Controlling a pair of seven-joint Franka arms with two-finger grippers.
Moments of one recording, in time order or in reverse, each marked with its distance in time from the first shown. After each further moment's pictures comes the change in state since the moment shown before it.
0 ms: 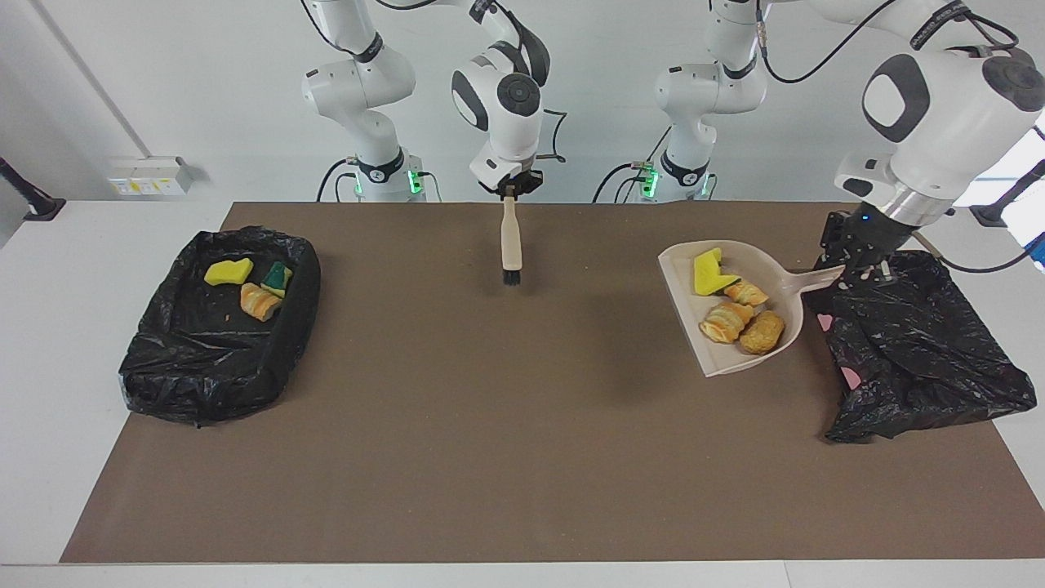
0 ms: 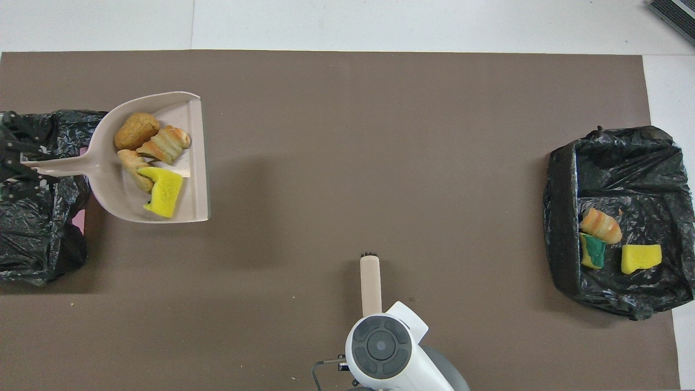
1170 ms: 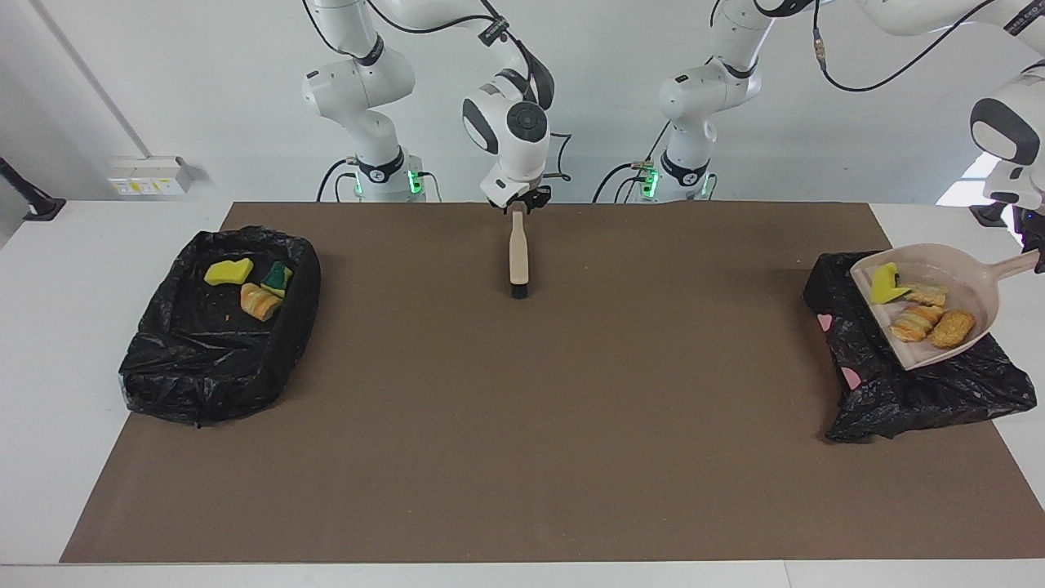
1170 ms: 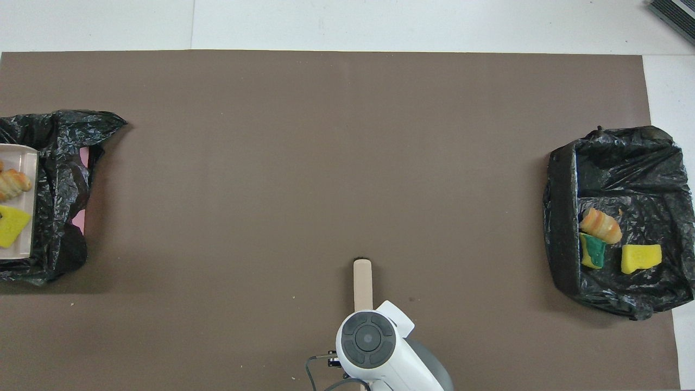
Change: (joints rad) left arm 0.296 0.073 0.002 -0.072 0.653 0.361 0.106; right arm 0.021 0.080 -0.001 -0.001 -0.001 0.086 0.007
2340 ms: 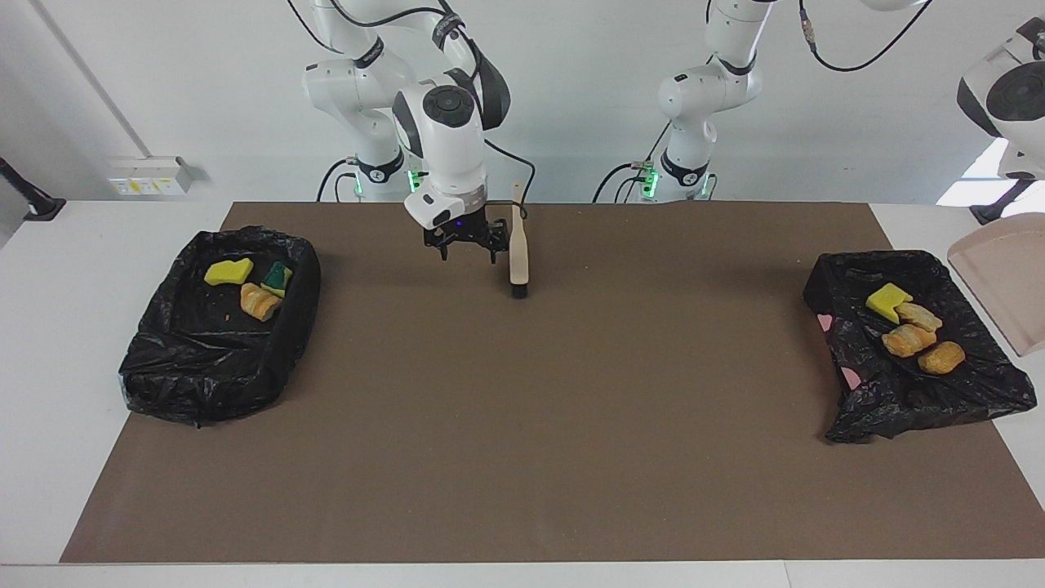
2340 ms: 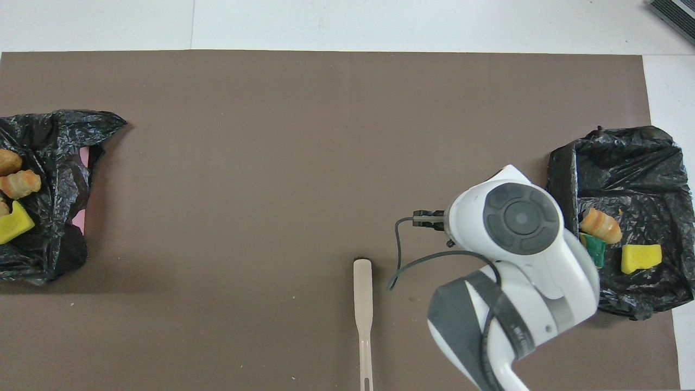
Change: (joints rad) left arm -0.071 -0.119 -0.029 0.004 0.202 -0.049 -0.263; right arm -0.340 -0.003 -0.135 0.323 -0.402 -0.036 -0.129
